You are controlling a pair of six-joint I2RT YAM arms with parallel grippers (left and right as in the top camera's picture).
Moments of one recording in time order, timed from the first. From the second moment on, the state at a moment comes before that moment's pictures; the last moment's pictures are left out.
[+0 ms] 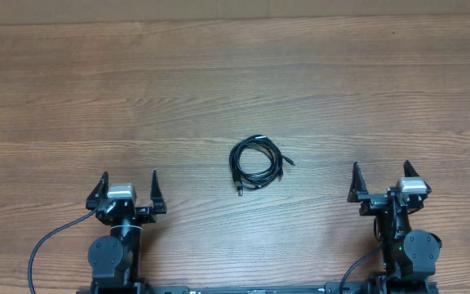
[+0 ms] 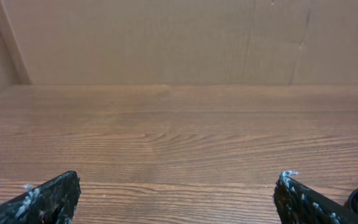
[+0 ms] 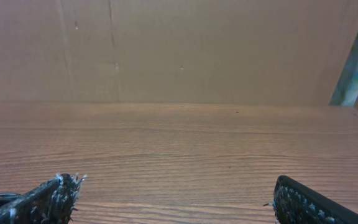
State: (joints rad) left arm 0.01 0.02 0.01 -0.08 -0.03 0.00; right arm -0.03 0.01 0.02 -0.03 -0.04 -0.01
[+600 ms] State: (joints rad) left arm 0.01 0.02 0.01 -0.02 0.23 -0.33; right arm -0.03 0.01 0.02 -0.03 -0.04 -0.01
